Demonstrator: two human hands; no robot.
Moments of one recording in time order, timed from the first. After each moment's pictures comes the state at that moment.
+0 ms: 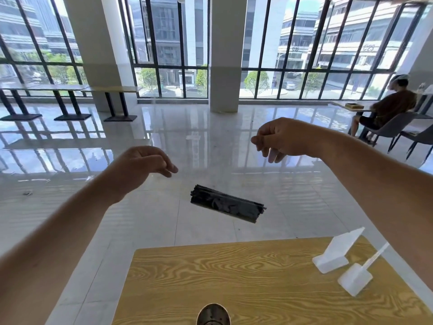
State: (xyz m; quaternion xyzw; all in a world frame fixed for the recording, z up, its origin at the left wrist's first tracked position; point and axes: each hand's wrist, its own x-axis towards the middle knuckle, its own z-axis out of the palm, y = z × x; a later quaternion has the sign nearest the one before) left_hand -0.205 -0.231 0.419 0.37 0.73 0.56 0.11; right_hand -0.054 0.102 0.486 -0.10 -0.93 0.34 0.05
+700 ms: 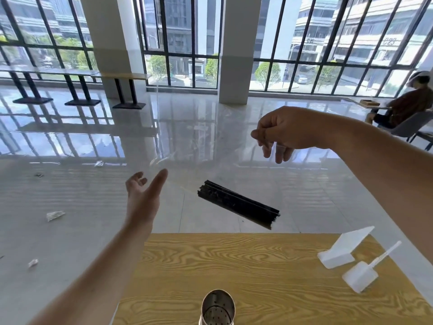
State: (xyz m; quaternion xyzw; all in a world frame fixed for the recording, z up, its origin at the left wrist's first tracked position) left_hand -0.192 -0.237 0.285 0.03 0.70 0.72 0.01; right_hand -0.058 0.060 0.495 -0.07 -0.94 0.33 -0.02
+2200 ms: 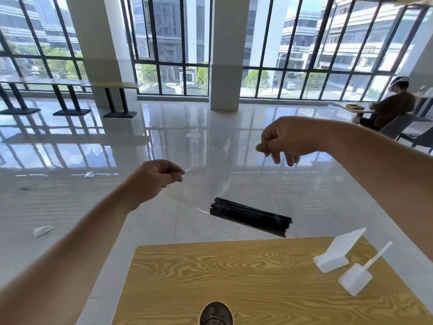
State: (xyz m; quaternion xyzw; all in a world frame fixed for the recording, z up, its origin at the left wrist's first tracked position) left_hand -0.238 -0.218 0.356 0.29 0.77 0.56 0.10; right_hand -0.048 0.075 0.509 -0.12 -0.97 0.19 -0.01
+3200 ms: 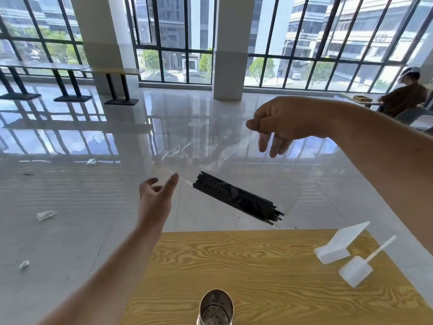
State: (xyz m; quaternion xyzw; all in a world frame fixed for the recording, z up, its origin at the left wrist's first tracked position) left_hand -0.187 -0.211 0.271 0.03 0.72 0.69 0.06; right_hand -0.071 0.054 0.505 -0.11 -0.95 0.30 -0.04
